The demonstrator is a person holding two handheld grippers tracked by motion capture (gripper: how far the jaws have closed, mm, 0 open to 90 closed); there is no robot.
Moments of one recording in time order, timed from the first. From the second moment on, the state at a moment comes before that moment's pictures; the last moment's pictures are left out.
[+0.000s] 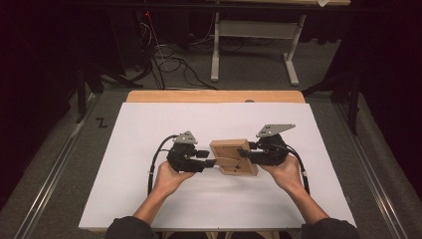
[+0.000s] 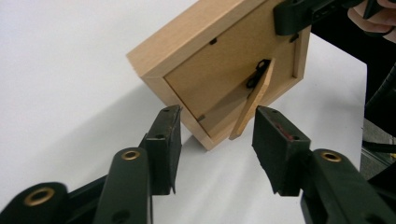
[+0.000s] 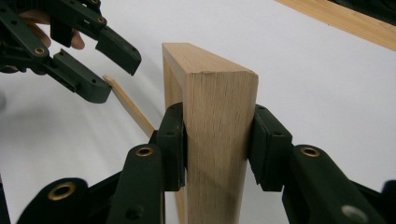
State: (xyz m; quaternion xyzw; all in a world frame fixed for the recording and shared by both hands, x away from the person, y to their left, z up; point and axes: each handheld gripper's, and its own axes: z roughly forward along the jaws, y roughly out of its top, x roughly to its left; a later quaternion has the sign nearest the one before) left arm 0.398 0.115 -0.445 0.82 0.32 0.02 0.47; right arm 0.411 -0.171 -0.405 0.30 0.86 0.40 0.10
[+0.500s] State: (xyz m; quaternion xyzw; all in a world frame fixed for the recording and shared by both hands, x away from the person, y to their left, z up) left arm 0.406 0.132 -0.443 0.80 0.35 0.03 0.48; right arm 0.408 -0.172 -0.405 0.29 0.86 0.40 0.11
